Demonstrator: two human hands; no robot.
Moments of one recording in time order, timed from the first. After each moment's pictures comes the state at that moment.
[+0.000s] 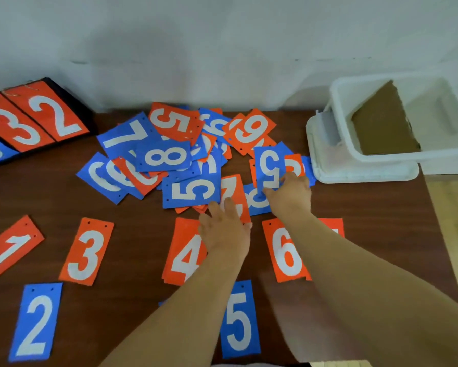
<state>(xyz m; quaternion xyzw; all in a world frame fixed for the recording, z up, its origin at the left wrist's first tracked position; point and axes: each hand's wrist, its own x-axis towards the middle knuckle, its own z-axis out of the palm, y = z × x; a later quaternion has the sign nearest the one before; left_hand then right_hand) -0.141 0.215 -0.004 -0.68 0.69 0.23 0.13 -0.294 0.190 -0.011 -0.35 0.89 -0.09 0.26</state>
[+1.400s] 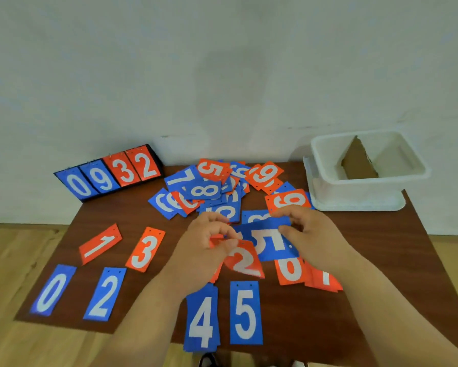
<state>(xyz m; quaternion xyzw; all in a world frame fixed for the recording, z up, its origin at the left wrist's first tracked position) -0.057 0.332 0.218 -0.55 0.71 0.40 -0.19 -0.305 0.352 0.177 -0.60 0.64 -0.31 0.37</state>
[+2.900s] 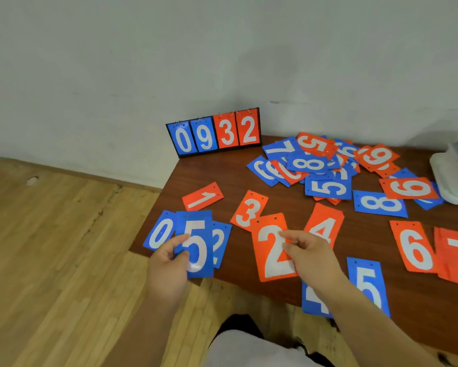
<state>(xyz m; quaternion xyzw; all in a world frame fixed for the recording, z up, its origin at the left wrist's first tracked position) 0.293 0.411 0.142 -0.74 0.32 0.39 -0.44 0.022 0.384 0.121 -0.44 0.67 -0.31 0.50</state>
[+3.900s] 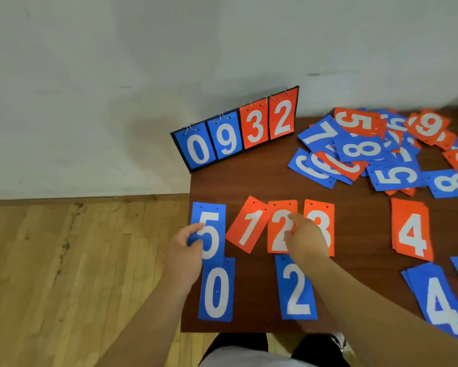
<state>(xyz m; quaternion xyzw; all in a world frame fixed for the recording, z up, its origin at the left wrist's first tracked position) 0.502 0.149 0.061 -0.72 0.45 0.48 -0.22 0.243 0.176 0.010 -0.39 0.86 -0.07 0.33</state>
